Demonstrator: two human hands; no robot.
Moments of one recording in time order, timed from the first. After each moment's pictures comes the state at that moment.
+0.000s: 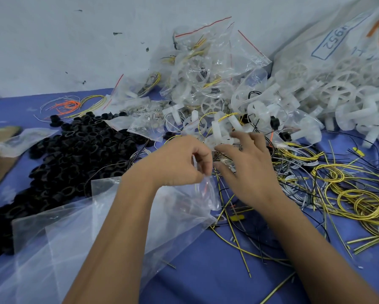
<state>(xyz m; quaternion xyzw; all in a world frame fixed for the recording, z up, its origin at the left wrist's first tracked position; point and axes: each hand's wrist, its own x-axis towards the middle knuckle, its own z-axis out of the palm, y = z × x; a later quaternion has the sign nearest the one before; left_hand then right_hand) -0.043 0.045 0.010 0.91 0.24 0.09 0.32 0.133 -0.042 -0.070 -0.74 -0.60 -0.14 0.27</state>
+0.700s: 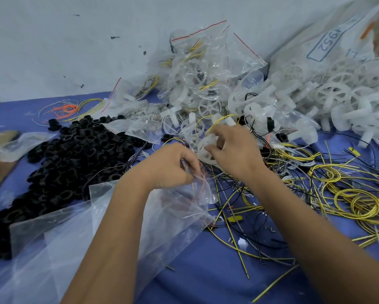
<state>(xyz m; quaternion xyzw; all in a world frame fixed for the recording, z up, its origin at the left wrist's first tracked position) -0.048 0.060 -0.008 0.89 0.28 0.09 0.36 0.139 0.002 -0.039 -0.74 -0.58 -0.04 0.33</state>
